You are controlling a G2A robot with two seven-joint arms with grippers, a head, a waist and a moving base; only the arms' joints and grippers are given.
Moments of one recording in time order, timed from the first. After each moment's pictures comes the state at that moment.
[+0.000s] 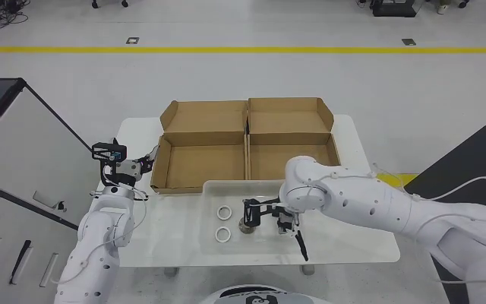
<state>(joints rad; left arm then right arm) 1.73 -1.15 -1.60 -1.80 1.33 0.00 0.00 -0.58 -0.98 0.17 -1.76 -0.49 -0.37 1.45</state>
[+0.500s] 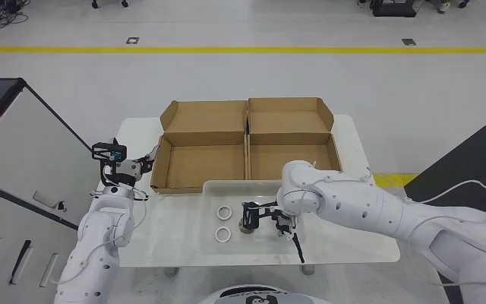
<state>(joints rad) 1.73 -1.15 -1.60 -1.80 1.33 0.00 0.00 -0.62 -1.01 0.17 -1.72 -0.52 -0.36 1.46</state>
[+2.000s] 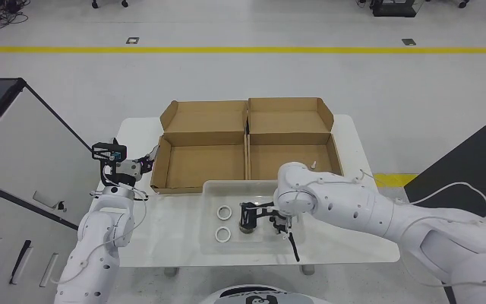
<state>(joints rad) 1.73 -1.15 -1.60 -1.80 1.33 0.00 0.00 -0.65 -1.06 0.17 -1.64 -0.56 -0.38 1.44</state>
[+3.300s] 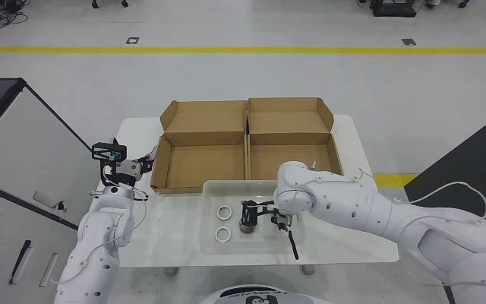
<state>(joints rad) 1.73 -1.15 -1.60 -1.80 1.33 0.00 0.00 -0.64 -1.06 0.17 -1.62 -0.57 -0.37 1.46</state>
